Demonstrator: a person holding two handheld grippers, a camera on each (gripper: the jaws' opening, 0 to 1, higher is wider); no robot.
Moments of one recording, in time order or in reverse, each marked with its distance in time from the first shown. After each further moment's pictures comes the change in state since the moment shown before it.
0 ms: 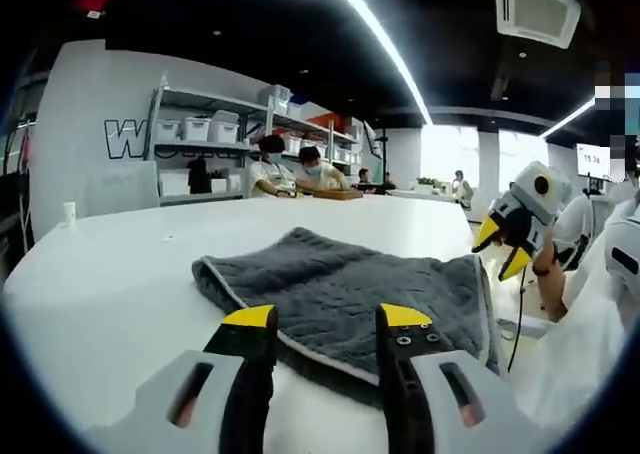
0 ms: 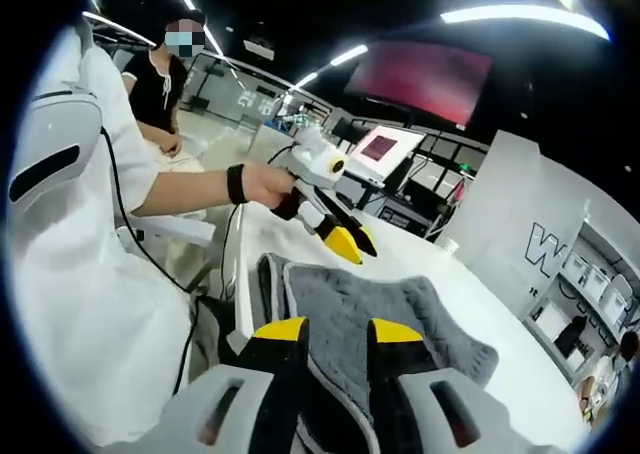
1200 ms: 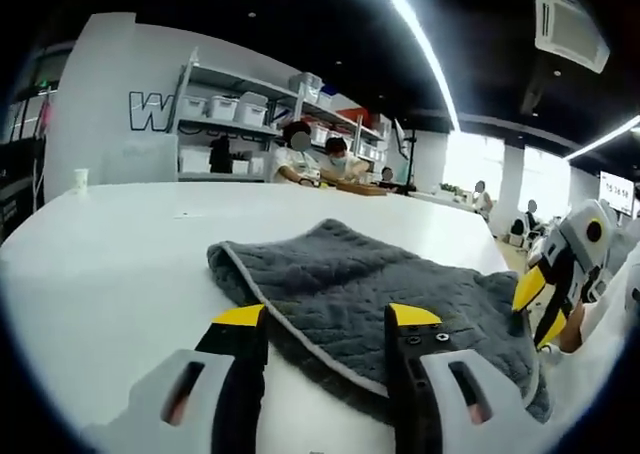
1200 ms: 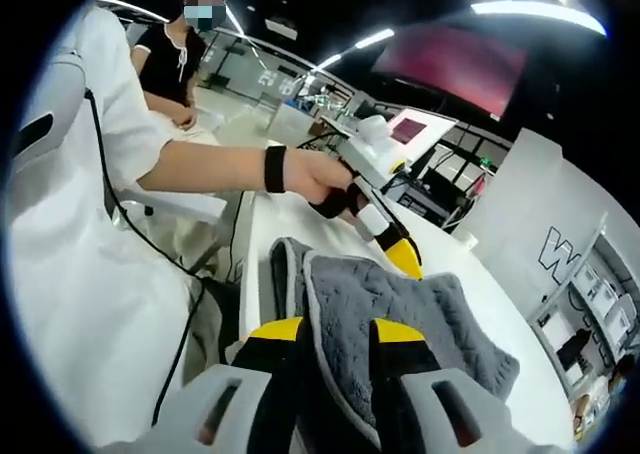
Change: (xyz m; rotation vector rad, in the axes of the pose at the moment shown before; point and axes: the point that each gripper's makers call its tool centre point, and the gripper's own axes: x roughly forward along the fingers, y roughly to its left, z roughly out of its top) left arm 0.031 0.013 -0.017 -0.111 0.040 0.069; right arm 0.038 0.021 -0.011 -0.064 0.076 0.061
